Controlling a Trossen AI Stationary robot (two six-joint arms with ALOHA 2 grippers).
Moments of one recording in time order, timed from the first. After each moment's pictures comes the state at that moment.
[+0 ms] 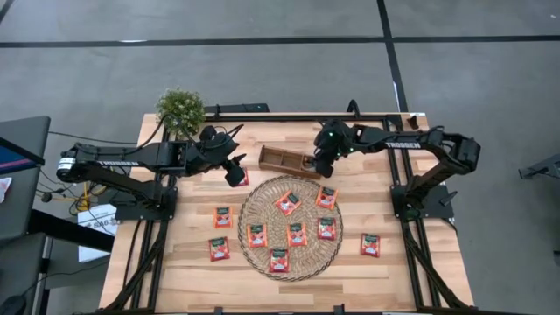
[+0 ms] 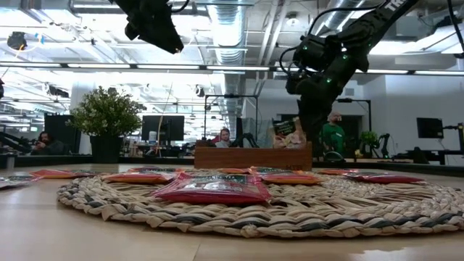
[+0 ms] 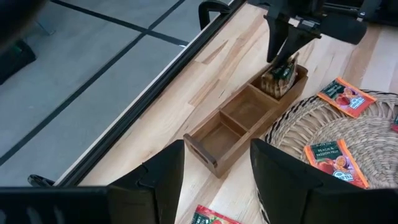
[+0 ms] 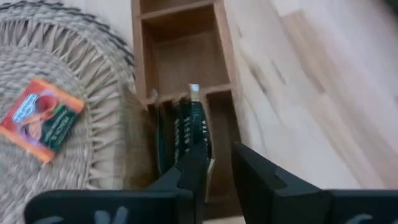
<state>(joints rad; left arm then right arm) 0.04 1.13 1.03 -0.55 -0.54 -0.24 -0.48 1.52 0.85 -0.29 -0.19 -0.08</state>
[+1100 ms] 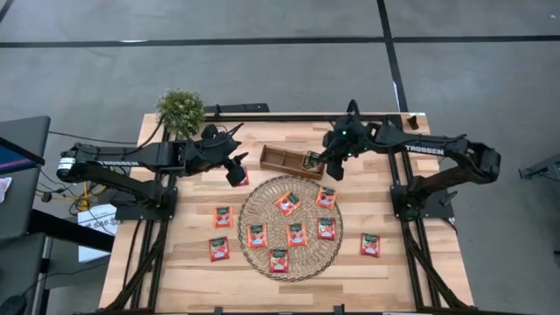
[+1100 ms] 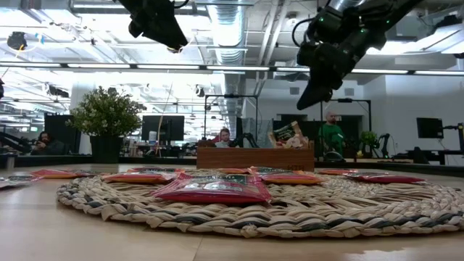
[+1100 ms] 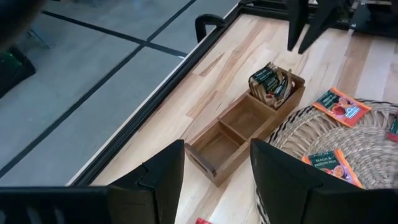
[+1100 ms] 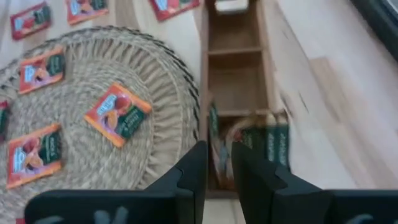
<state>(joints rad) 0.04 1.13 1.03 -0.50 -0.54 -0.20 -0.45 1.31 0.85 -0.40 -0.28 -0.14</state>
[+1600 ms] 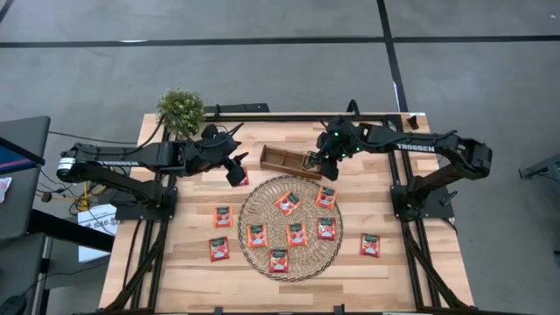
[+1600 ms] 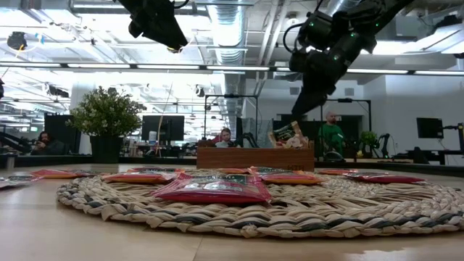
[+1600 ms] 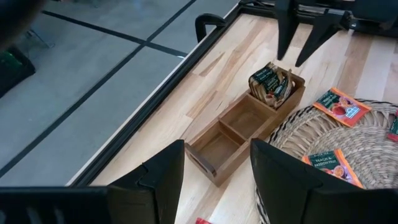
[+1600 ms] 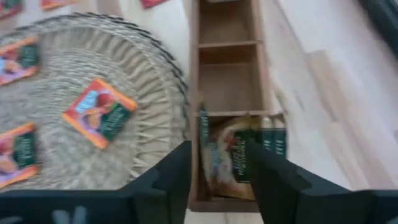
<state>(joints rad) 0.04 1.13 1.03 -0.50 -0.54 -0.20 -0.42 1.40 0.90 -0.41 -0.22 -0.14</state>
